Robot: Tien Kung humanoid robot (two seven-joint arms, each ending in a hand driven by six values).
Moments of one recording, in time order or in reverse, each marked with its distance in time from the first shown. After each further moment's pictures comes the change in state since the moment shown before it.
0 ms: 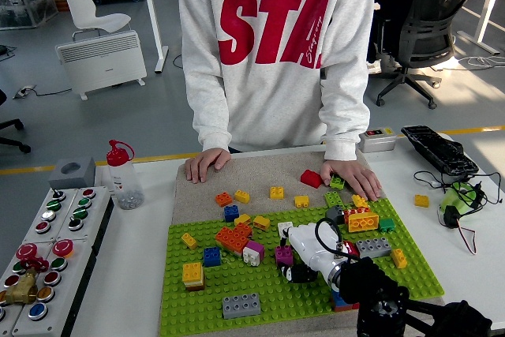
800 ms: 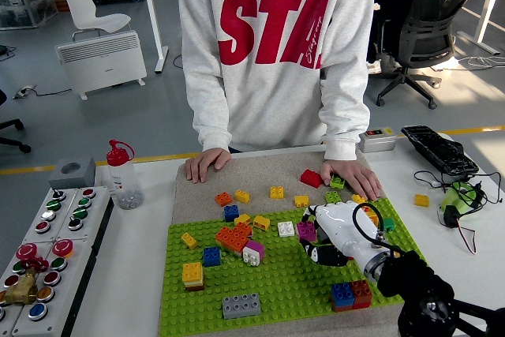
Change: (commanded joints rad) left arm 0.006 0.001 -0.016 0.000 0.013 0.003 0.000; right arm -0.165 -0.237 0.179 0.343 -0.116 -0.042 -0.010
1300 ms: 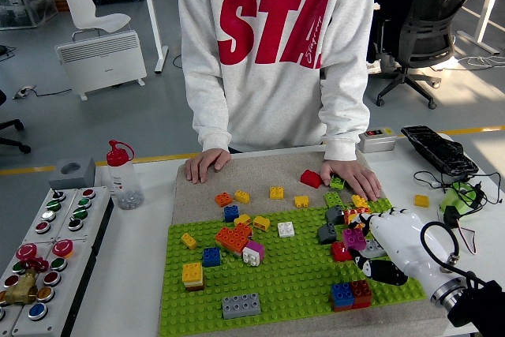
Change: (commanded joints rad) left arm 0.012 -0.004 -0.006 0.000 0.013 0.002 0.001; right arm -0.266 -0.225 0.140 0.292 -0.077 -0.068 0.017
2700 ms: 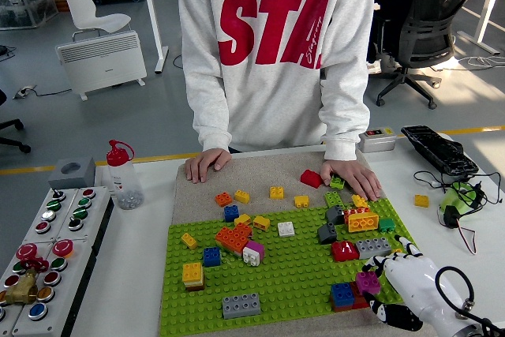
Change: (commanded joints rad) left arm -0.012 -0.003 0.008 0.000 -0.010 -0.002 -0.002; right arm -0.131 0.022 -0.014 -0.041 -0.012 -0.050 0.023
